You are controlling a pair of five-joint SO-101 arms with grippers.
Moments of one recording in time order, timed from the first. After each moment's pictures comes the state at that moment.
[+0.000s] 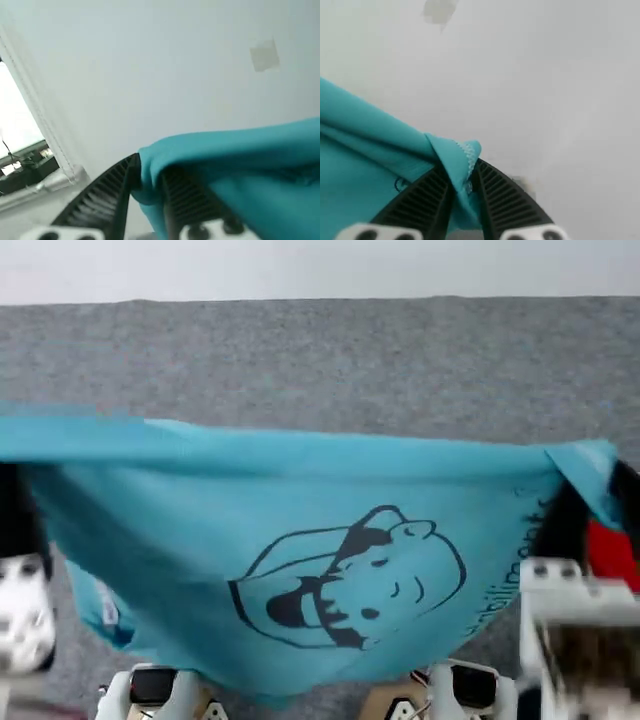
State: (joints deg) left arm -6.2 -42.8 -44.7 94.9 -16.8; right arm 8.6 -45.8 -41.0 100.4 28.2
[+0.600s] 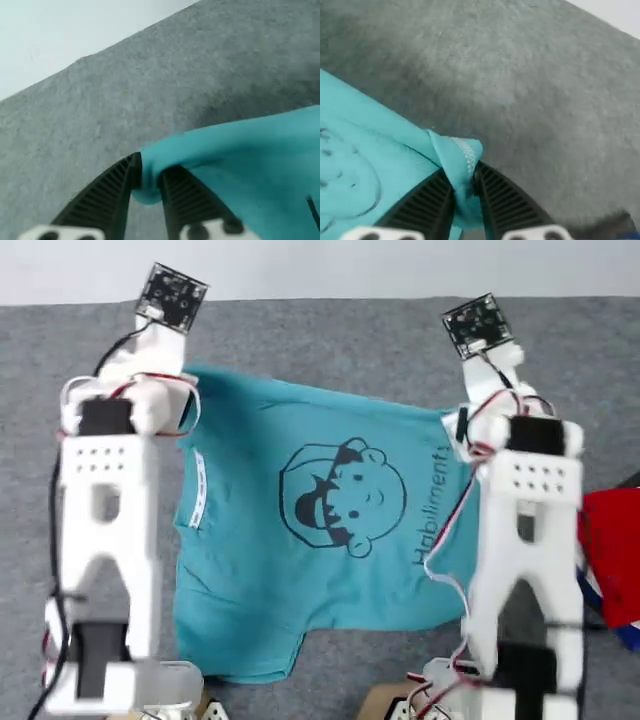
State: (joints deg) left arm -6.0 -2.4 1.8 58.2 -16.8; right arm 4.0 -10.1 8.4 60.2 28.2
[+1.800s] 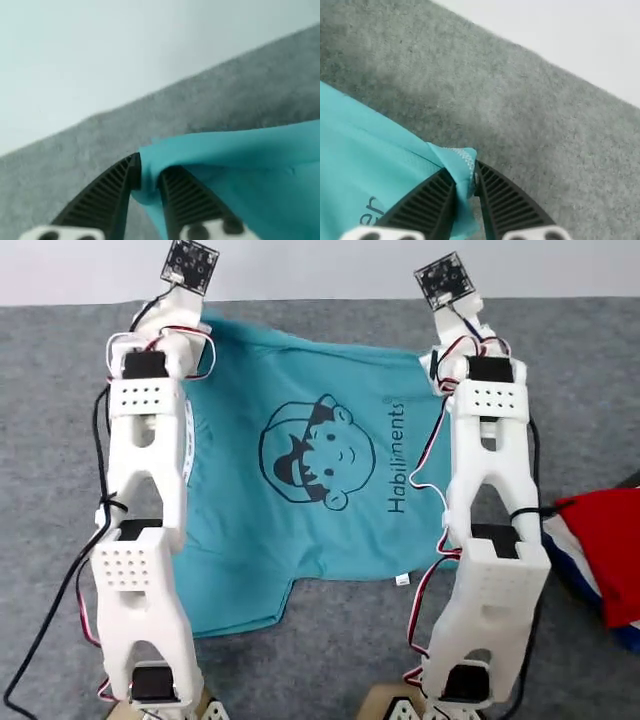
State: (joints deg) left arm -6.1 42.7 -44.5 51.9 -16.8; right arm 1.0 32.9 -31.4 49.7 28.2
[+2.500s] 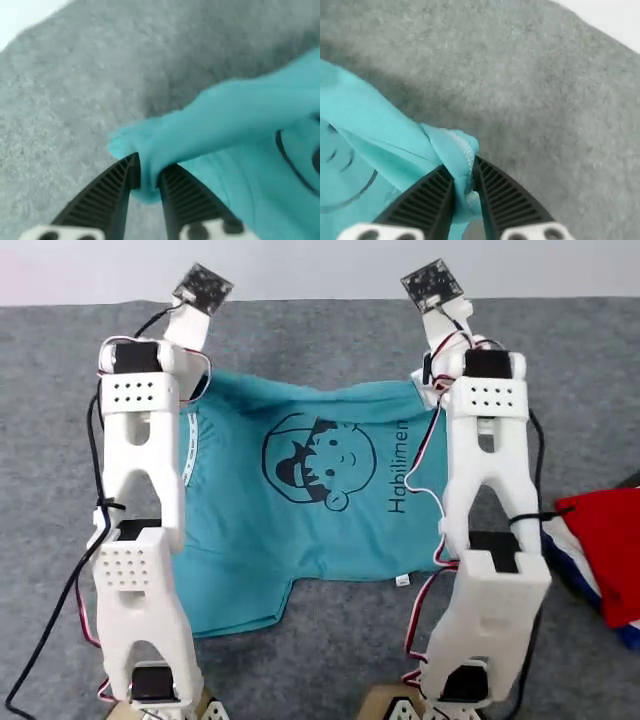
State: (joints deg) left arm -6.2 42.6 -52.3 84.9 -26.2; right arm -1.1 26.3 -31.4 67.3 28.3
